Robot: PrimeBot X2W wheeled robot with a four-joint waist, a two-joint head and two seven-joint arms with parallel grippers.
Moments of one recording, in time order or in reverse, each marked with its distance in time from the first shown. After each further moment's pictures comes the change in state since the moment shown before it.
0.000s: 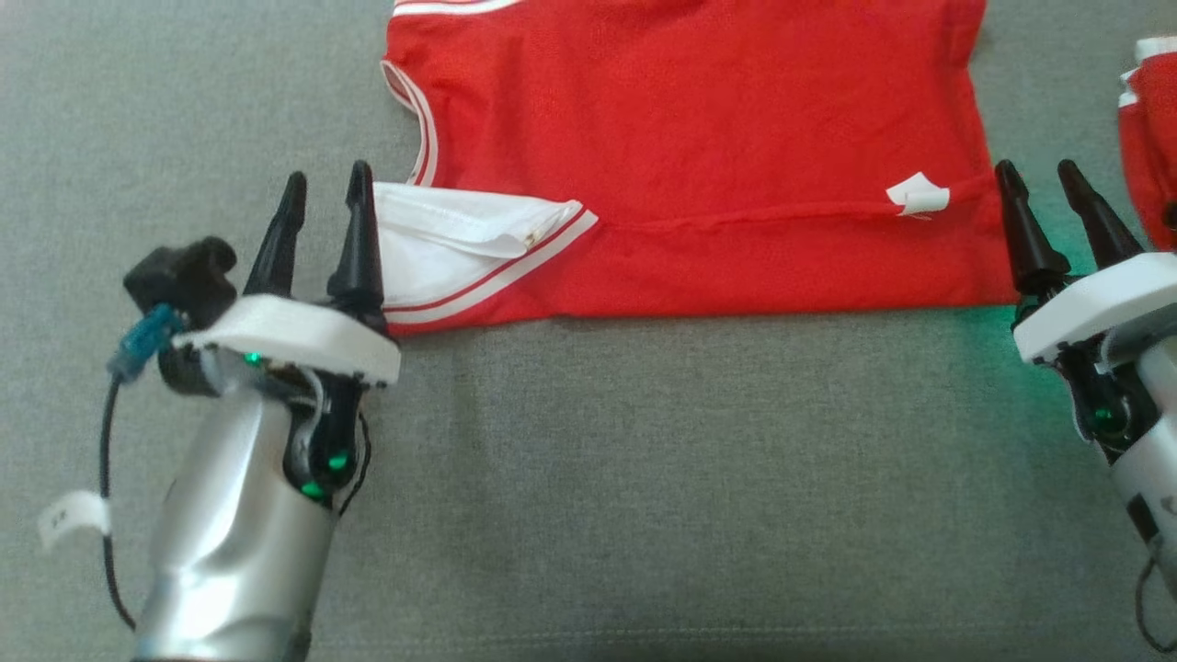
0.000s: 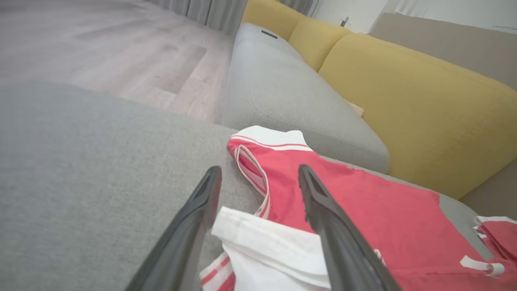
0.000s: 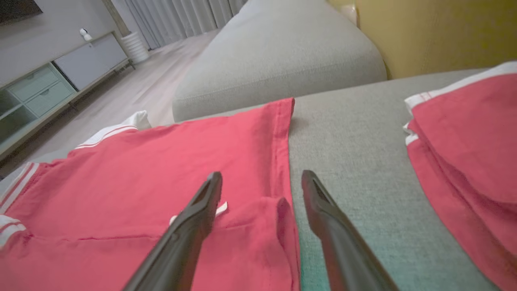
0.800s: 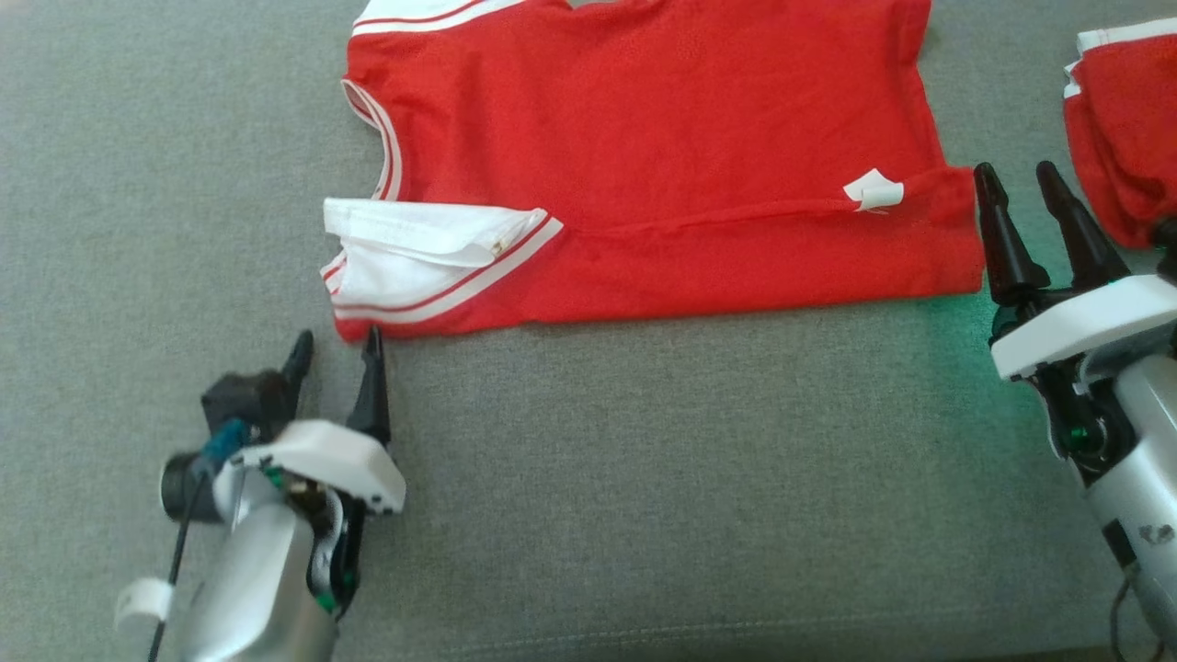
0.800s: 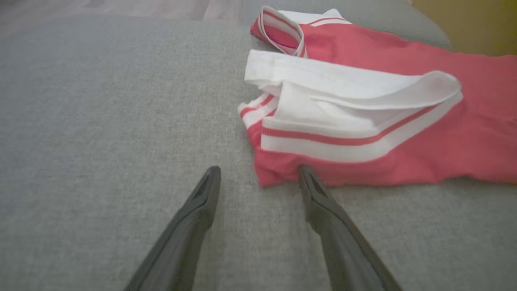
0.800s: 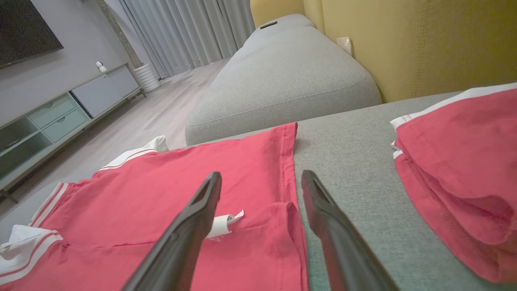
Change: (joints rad) left arm 0.174 0.000 0.009 0.101 0.251 0.084 -0.006; right arm 0.090 0.043 -0.090 -0.140 -0.065 0.000 -0.026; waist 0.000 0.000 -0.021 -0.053
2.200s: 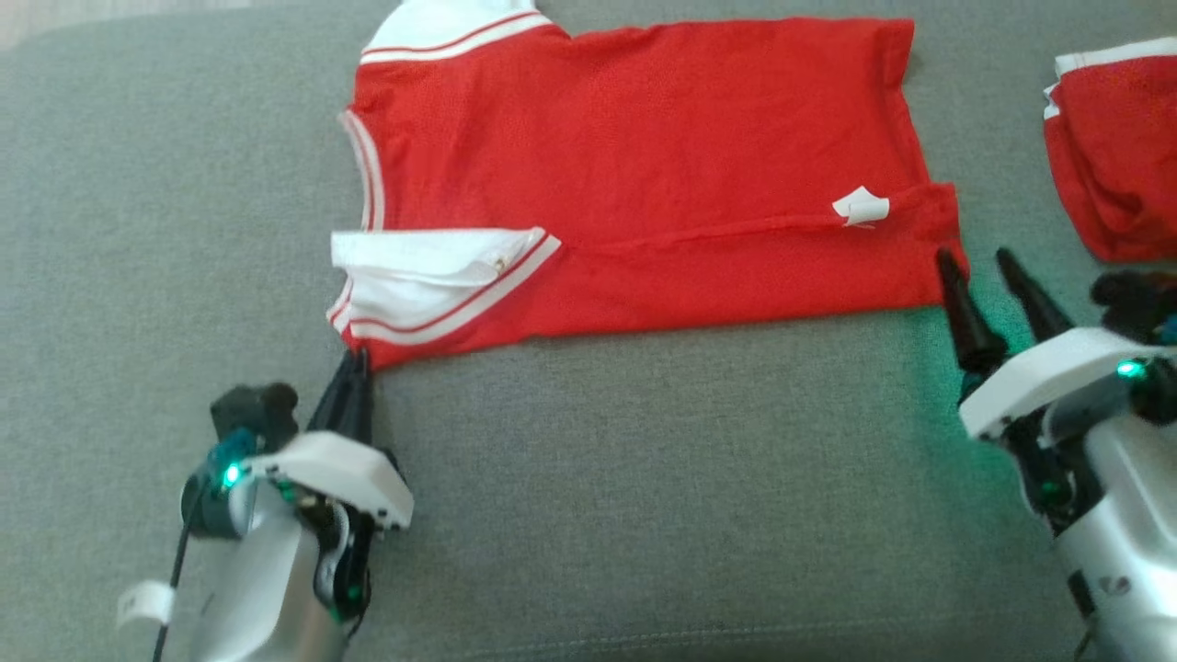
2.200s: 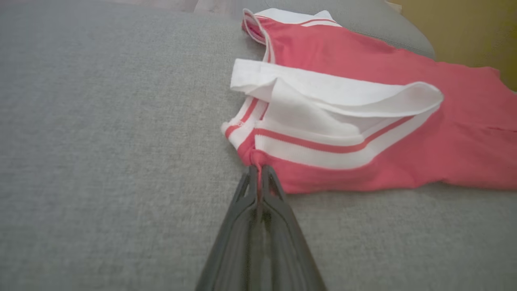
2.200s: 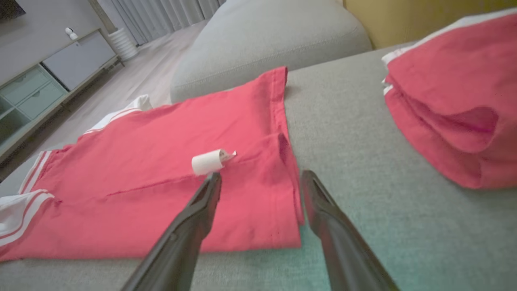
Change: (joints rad) left arm -0.027 -0.034 0.034 0.113 -0.018 -0.080 -0.001; right arm 0.109 0.097 -0.138 0.001 -0.128 0.000 0.165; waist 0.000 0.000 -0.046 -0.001
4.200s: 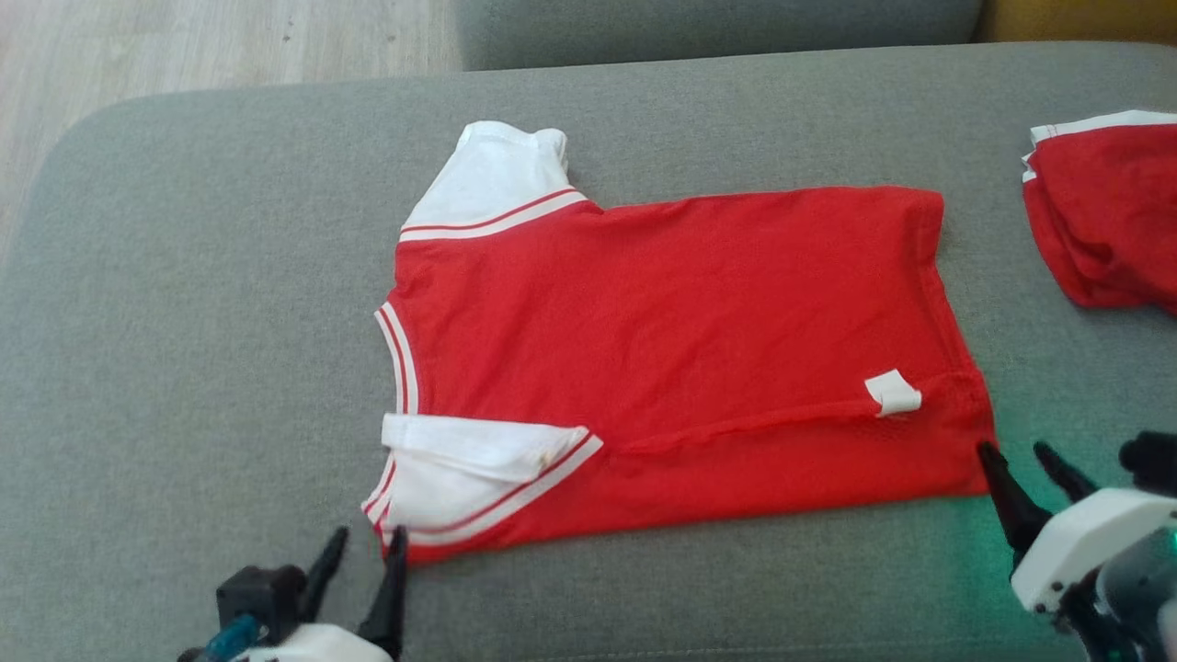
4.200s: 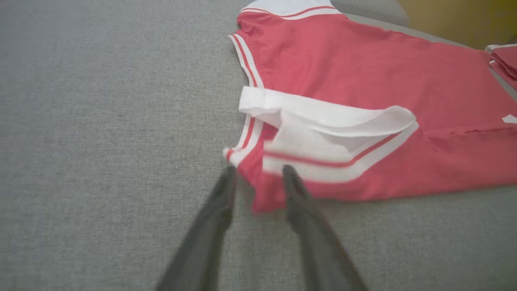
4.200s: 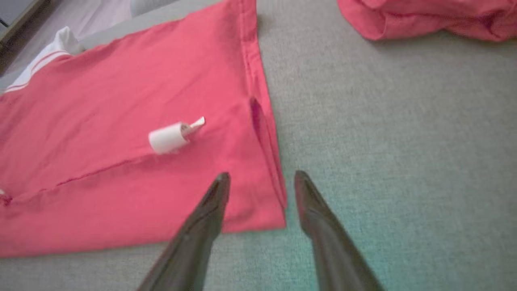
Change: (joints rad) left arm 0.515 0.104 -0.074 -0.546 -0.011 0.089 0.171; right arm 0.445 0.081 -0.322 -0.348 -0.200 0.000 0.380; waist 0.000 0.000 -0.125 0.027
